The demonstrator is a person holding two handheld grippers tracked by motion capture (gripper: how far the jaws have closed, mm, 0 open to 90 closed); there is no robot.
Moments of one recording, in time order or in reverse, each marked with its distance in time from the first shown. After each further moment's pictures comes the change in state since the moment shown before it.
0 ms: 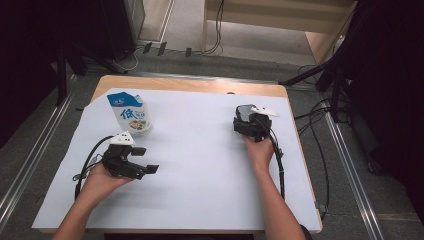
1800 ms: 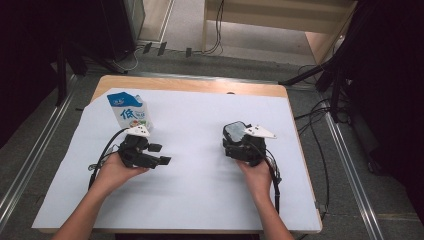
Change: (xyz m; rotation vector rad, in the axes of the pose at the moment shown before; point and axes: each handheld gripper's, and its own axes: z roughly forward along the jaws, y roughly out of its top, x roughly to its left) left arm 0.006 0.026 0.032 0.035 -0.041 0.013; right arm 0.054 -0.028 -0.078 0.015 0.154 -0.090
